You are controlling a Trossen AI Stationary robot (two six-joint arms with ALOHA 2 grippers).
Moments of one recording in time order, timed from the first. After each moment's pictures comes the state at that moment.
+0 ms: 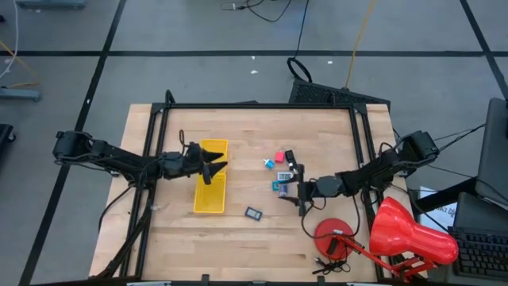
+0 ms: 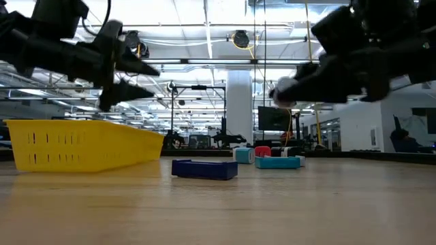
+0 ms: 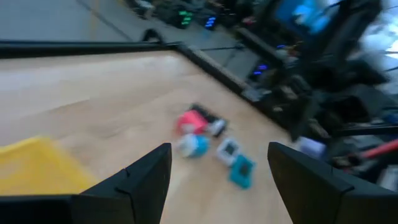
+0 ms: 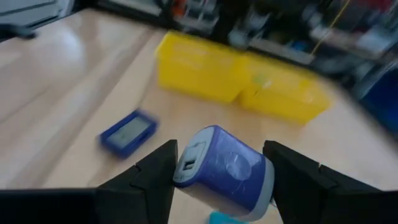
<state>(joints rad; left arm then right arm) -0.03 1.13 0.20 0.79 -0.31 -0.59 0.29 1.53 0.37 0.92 0.31 -0.20</state>
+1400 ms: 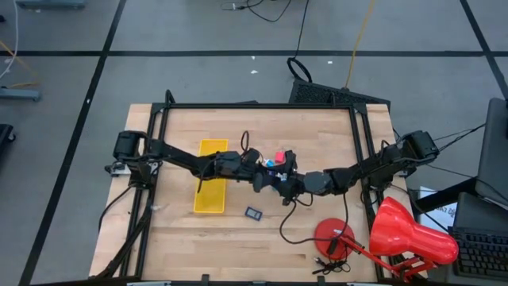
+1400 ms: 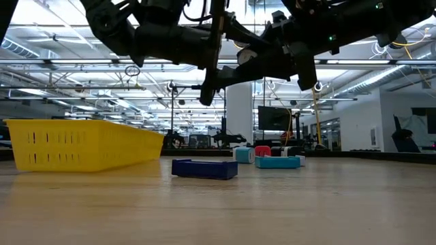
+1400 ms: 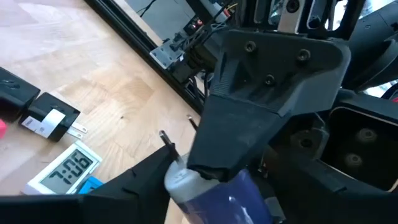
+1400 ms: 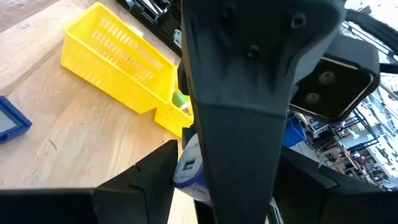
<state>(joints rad) -0.03 1.81 0.91 0.77 0.04 -0.82 0.25 1.53 0.65 0.64 0.53 -0.67</state>
